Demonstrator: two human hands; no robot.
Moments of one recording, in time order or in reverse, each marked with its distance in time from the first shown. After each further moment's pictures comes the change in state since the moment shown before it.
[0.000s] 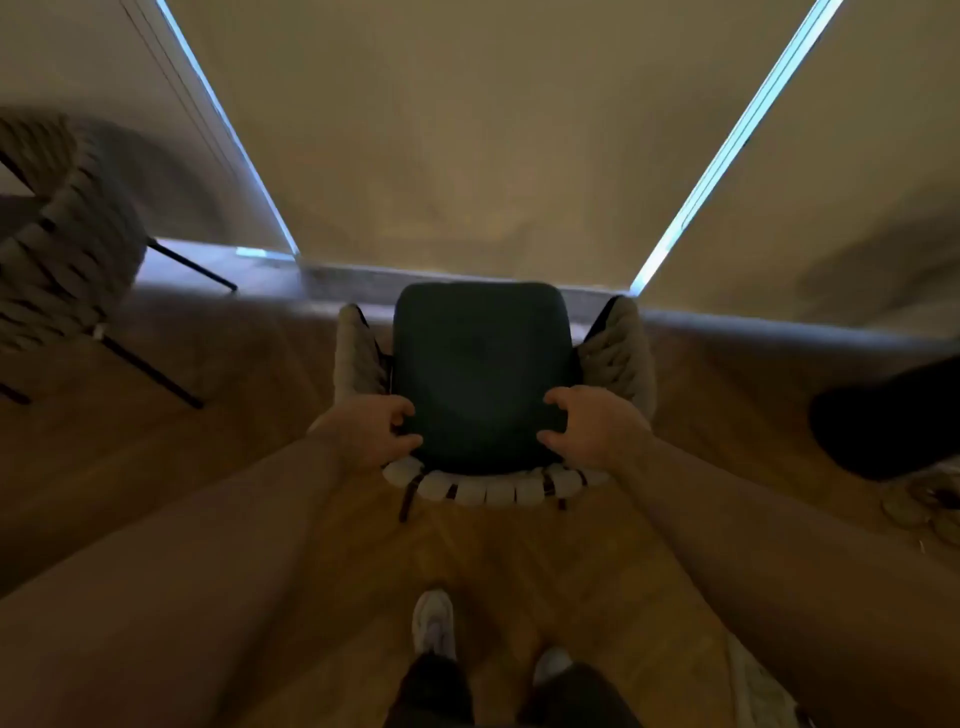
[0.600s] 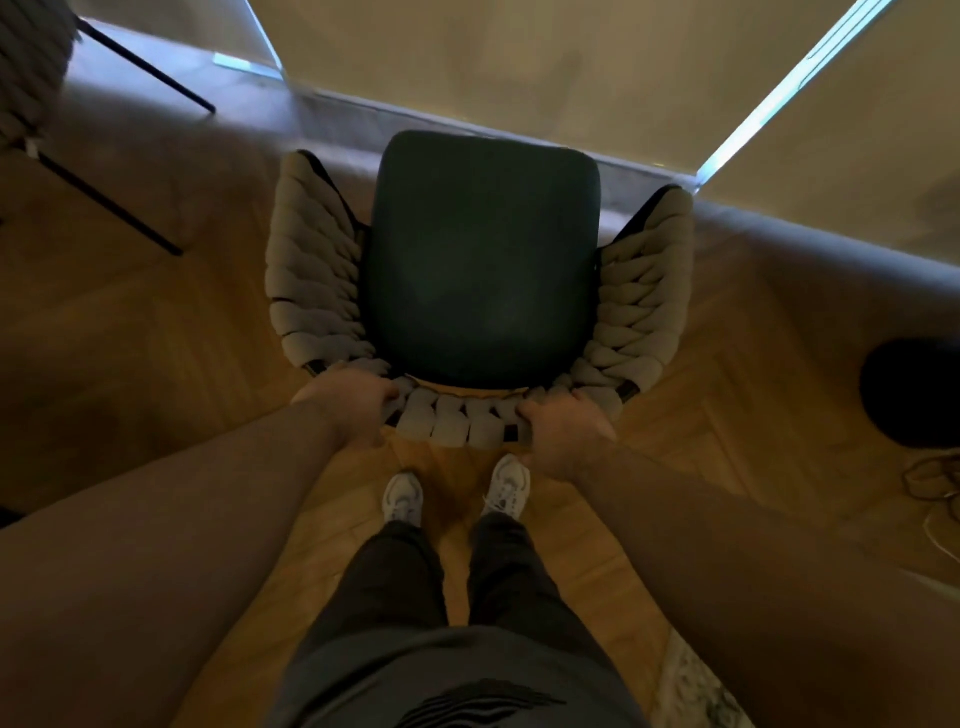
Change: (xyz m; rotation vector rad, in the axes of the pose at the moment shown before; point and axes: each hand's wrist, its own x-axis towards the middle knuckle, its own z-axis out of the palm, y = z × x) left_hand 0.077 0.025 0.107 0.384 -0.375 -0.105; right_hand 0.051 0.075 0.118 -0.284 -0.392 -0.210
